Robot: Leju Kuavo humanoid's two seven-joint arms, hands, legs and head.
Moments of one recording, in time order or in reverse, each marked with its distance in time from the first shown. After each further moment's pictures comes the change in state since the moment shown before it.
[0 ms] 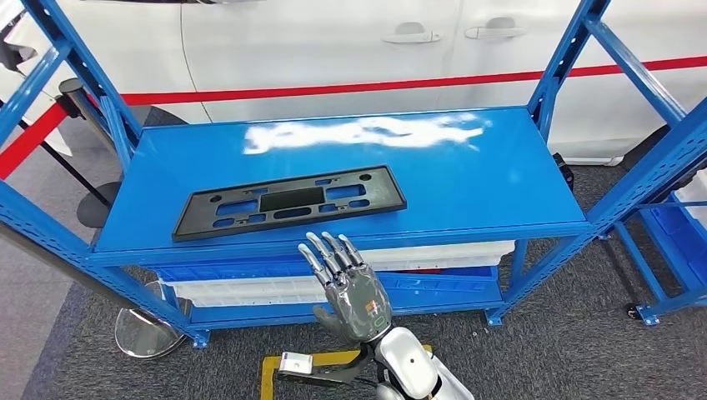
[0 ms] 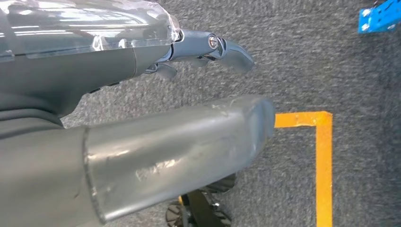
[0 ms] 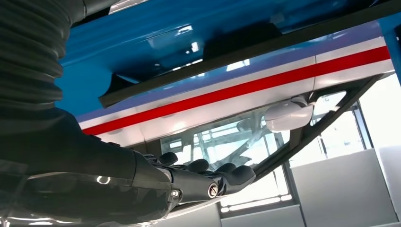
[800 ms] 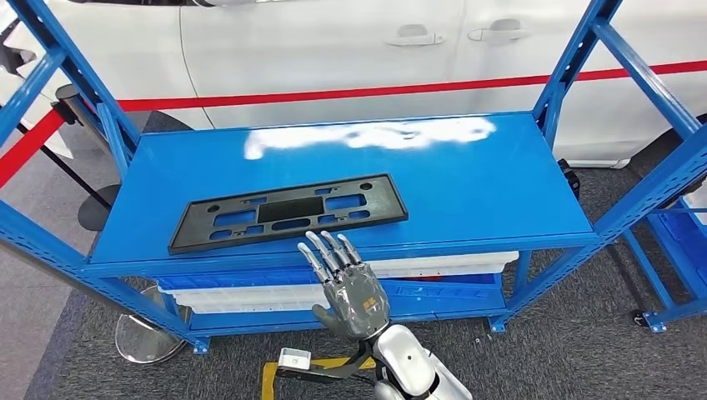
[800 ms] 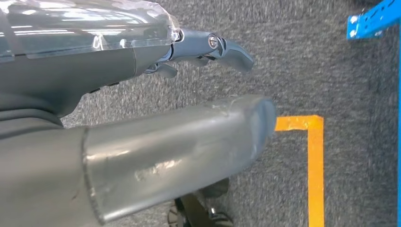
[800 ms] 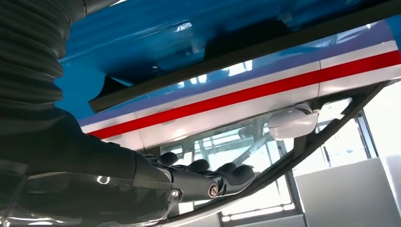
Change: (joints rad) left arm -0.002 0.001 0.015 0.001 -0.019 -0.002 0.000; right arm -0.014 0.008 -0.004 0.033 -0.005 0.013 0.006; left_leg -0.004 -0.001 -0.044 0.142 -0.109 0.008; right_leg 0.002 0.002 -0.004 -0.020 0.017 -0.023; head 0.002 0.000
